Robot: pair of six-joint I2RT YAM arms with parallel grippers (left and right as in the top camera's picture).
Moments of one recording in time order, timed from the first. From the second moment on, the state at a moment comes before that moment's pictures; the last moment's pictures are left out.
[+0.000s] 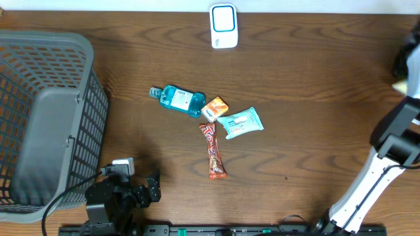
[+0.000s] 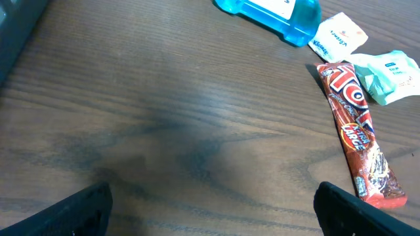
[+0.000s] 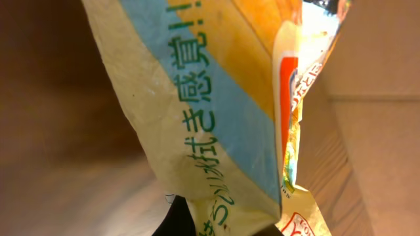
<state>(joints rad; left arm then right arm) 0.06 0.02 0.27 -0.95 0.25 -0.16 -0.49 2.43 2.20 -0.94 0.51 -0.11</state>
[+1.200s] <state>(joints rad) 0.06 0.02 0.27 -0.95 0.25 -0.16 -0.03 1.94 2.10 -1.53 -0.52 0.10</state>
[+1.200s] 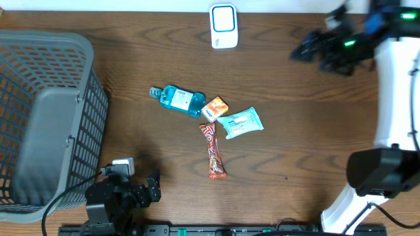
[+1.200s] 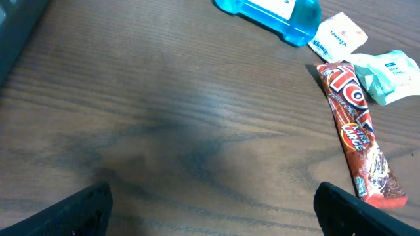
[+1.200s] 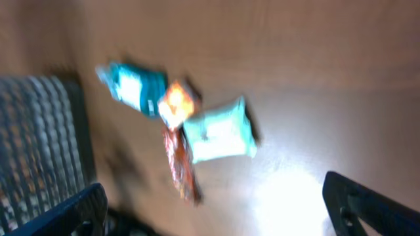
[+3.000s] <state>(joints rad) 0.06 0.02 0.27 -0.95 0.25 -0.16 0.10 1.84 1.10 -0.99 -1.00 0.98</state>
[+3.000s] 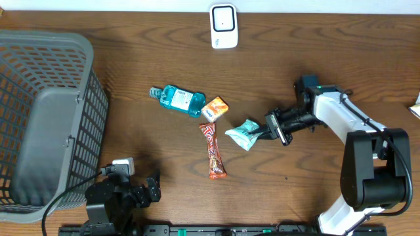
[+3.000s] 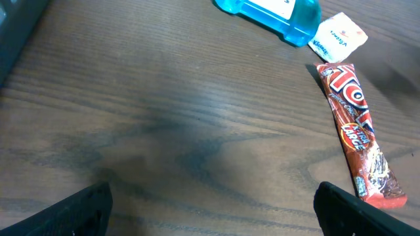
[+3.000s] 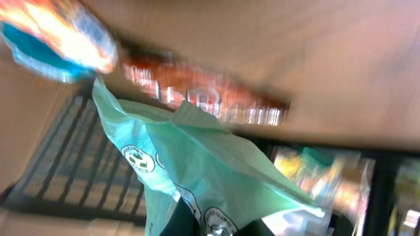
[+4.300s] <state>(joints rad) 0.06 0.02 0.27 -0.95 0.25 -0.16 0.09 1.84 1.10 -1.62 -1.37 1.12</state>
